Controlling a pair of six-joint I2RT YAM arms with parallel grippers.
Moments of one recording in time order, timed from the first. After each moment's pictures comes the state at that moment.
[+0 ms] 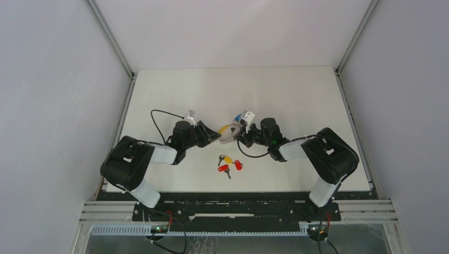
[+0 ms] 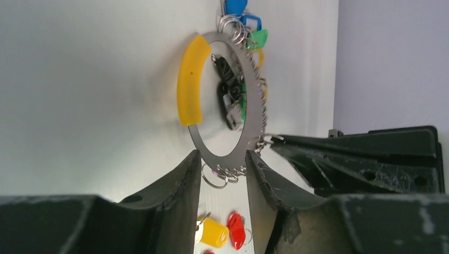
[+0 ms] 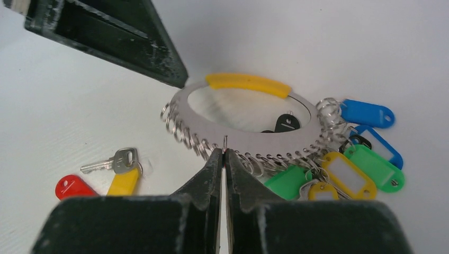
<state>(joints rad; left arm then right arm) -0.42 1.63 0.50 0.68 0.32 -0.99 0.60 1.73 0.62 0.75 -0.44 -0.07</state>
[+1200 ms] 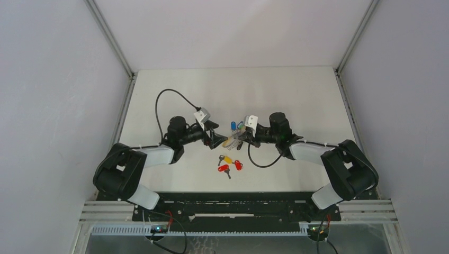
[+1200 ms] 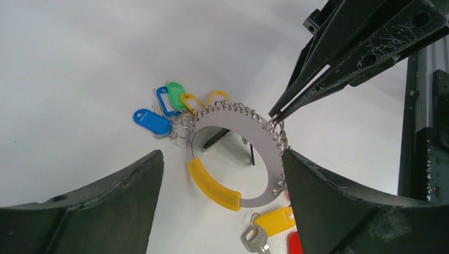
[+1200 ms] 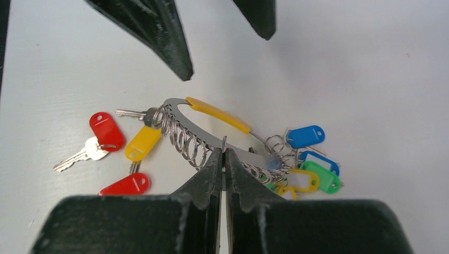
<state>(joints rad) -0.42 1.49 0.50 0.79 0.67 -0.12 0.51 1.51 0.62 0.49 -0.71 -0.42</state>
